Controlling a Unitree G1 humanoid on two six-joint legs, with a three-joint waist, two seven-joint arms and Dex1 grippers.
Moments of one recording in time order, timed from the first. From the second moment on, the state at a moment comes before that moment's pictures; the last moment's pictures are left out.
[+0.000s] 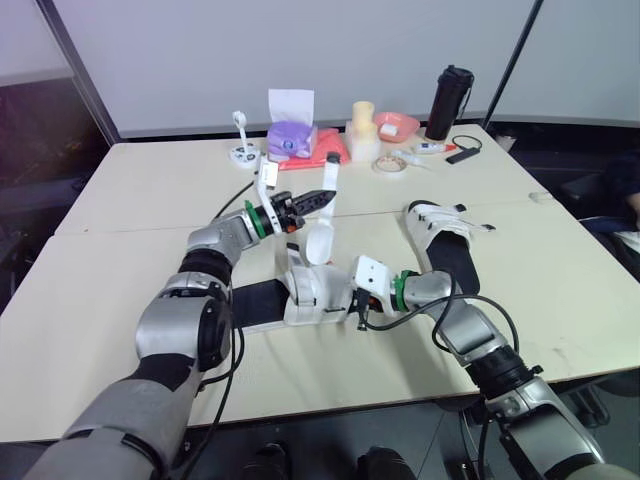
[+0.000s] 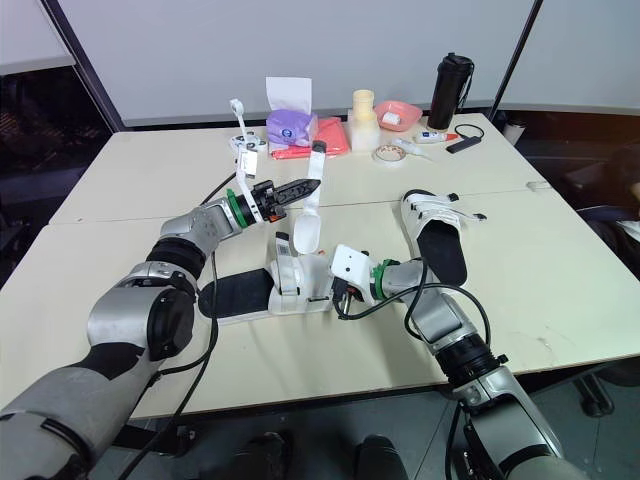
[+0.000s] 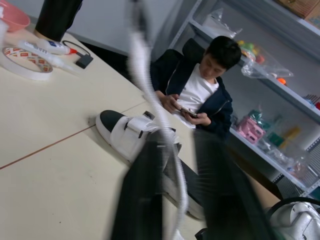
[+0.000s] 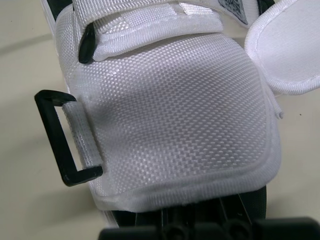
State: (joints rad) left arm -1.22 0.21 0.26 1.17 -0.38 0.37 -1.12; right arm -0.58 -0.44 0.34 0.19 -0.07 0.17 0.93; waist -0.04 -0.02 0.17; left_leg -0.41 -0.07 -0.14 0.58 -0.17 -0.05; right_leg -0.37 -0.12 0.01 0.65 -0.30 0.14
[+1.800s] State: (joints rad) left arm -0.29 0.52 -0.24 -0.13 -0.34 0.50 -1.19; right arm -0.63 -0.44 0.36 0.28 -0.07 0.09 0.99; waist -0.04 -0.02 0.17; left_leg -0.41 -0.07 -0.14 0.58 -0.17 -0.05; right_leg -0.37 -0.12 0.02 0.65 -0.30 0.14
